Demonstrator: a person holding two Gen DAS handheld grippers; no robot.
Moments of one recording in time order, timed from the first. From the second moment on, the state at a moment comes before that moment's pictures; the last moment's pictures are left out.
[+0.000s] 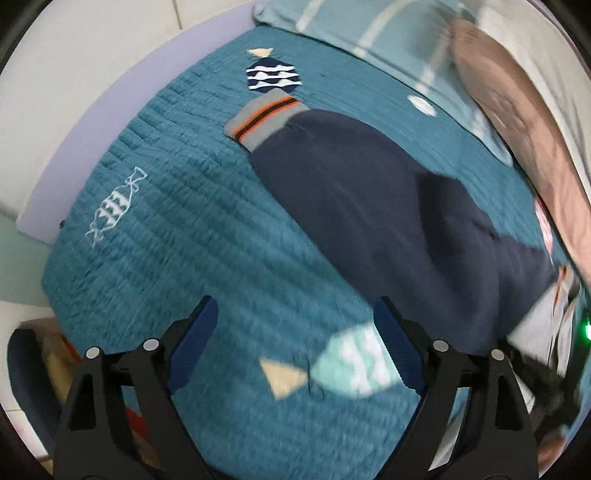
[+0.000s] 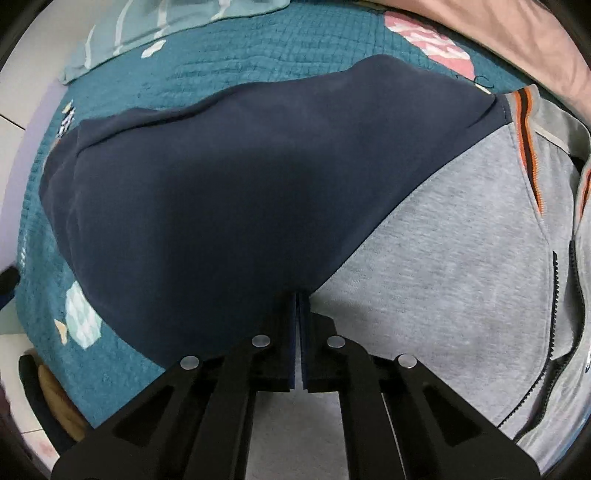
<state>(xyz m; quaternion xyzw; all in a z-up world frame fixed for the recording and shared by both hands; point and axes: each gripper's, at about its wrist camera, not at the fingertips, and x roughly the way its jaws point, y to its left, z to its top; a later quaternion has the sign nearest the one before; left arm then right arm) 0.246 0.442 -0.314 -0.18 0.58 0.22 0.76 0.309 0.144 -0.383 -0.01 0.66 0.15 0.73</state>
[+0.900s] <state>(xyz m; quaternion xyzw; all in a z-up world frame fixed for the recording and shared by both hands) 0.337 0.519 -0.354 -0.22 0.51 0.24 0.80 0.353 0.212 -0.369 0.06 0.64 0.25 0.72</state>
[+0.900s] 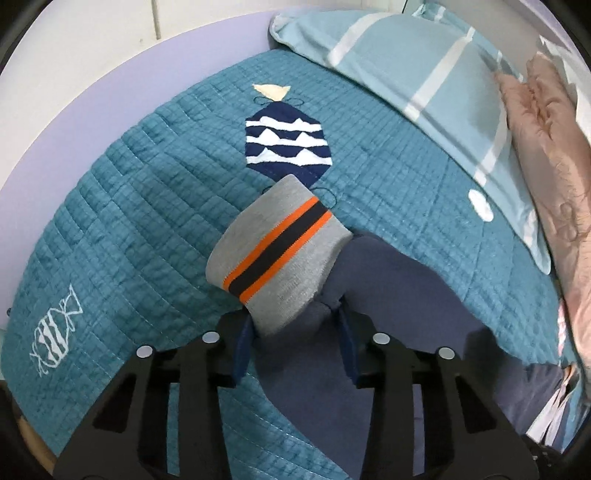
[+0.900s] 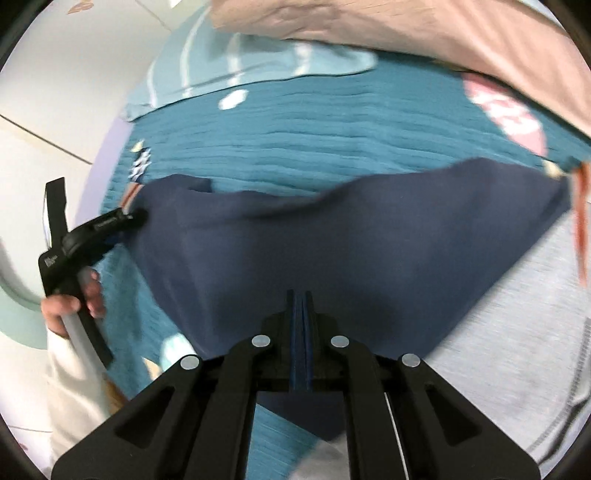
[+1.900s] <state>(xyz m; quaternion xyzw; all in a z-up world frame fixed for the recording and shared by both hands) 0.282 0.261 -0.143 -0.07 0.35 0.15 0.92 0.331 0.070 -0.306 0.23 0.57 0.19 0.77</state>
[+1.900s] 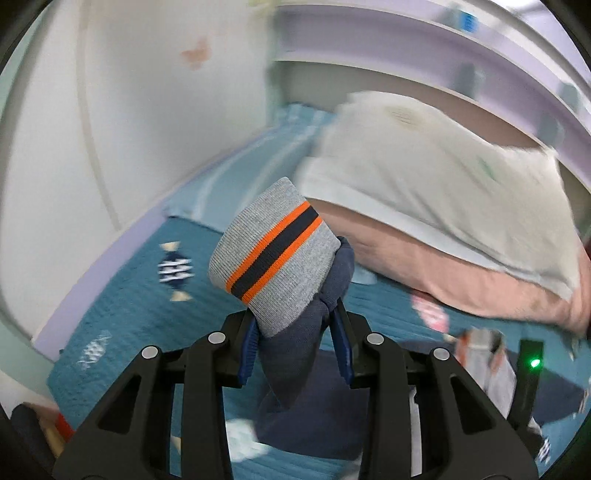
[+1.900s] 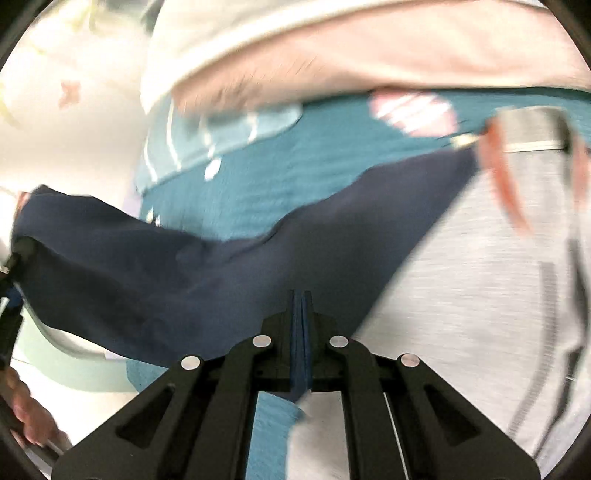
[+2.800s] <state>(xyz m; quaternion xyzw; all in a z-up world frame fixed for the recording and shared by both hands) 0.307 -0.034 -0.312 0.03 0.49 -0.09 0.87 0.276 -0.174 -0.326 0.30 0.55 0.06 0.77</state>
